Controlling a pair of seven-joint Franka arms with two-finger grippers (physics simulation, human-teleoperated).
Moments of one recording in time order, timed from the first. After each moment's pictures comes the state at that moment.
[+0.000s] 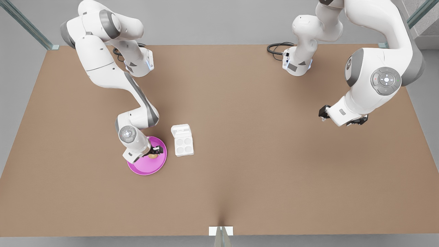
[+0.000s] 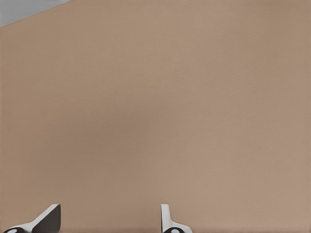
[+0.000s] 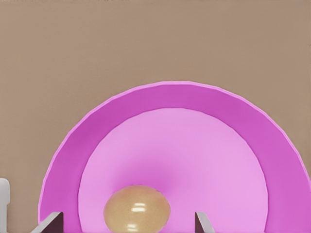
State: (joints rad) left arm -0.26 0.15 0.10 -1.48 0.10 1.53 0.12; right arm 0.05 0.55 0.22 -1.90 -0.19 2.45 0.26
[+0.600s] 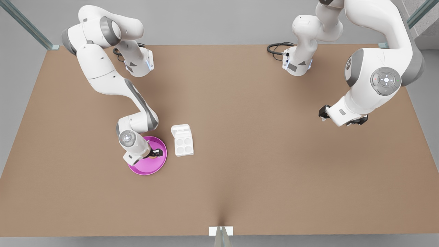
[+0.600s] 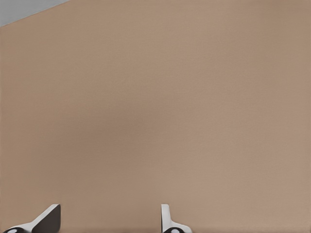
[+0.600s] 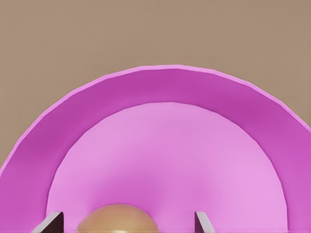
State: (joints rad) left arm -0.26 0.15 0.10 -1.48 0.10 1.53 0.12; right arm 0.03 0.63 0.21 -1.90 -0.19 2.50 0.28
